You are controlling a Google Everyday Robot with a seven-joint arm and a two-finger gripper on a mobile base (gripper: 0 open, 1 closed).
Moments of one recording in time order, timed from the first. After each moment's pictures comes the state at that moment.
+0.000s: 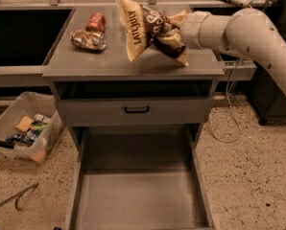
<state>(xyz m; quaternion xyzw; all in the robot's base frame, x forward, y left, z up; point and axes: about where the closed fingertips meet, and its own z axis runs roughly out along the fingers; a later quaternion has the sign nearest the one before) 0.757 -0.101 0.951 -0.51 0.59 -0.03 0.62</state>
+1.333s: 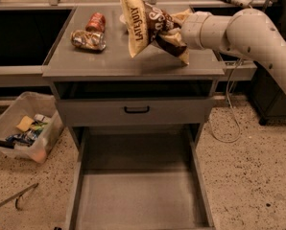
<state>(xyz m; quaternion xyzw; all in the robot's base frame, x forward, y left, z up) 0.758 -0.099 0.950 -0.52 0.59 -0.03 0.62</state>
